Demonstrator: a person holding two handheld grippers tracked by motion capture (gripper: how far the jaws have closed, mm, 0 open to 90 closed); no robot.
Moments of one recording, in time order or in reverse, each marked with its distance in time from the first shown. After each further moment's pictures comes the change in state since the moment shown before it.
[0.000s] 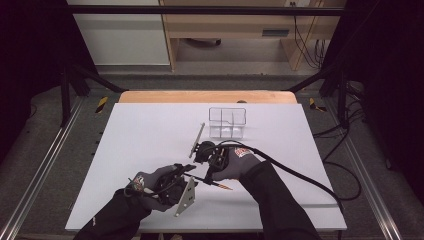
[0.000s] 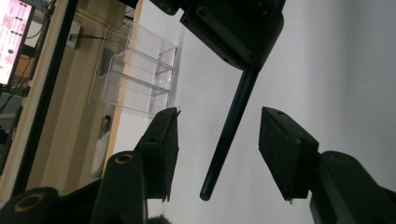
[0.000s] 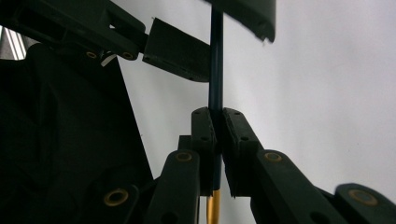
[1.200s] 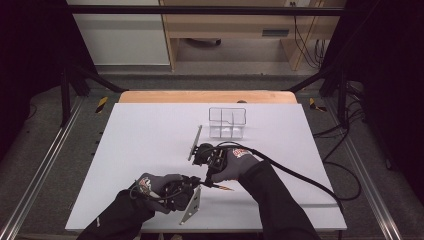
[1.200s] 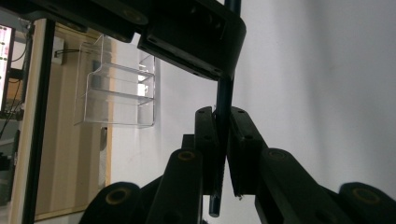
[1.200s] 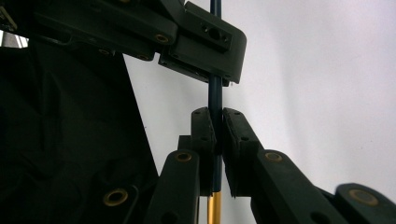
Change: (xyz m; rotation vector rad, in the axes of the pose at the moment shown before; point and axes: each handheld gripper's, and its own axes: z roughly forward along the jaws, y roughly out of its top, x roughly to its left) left arm -0.012 0.009 0.006 0.029 -0.047 0.136; right arm 0.000 0.002 0.006 0.051 0.021 -0.013
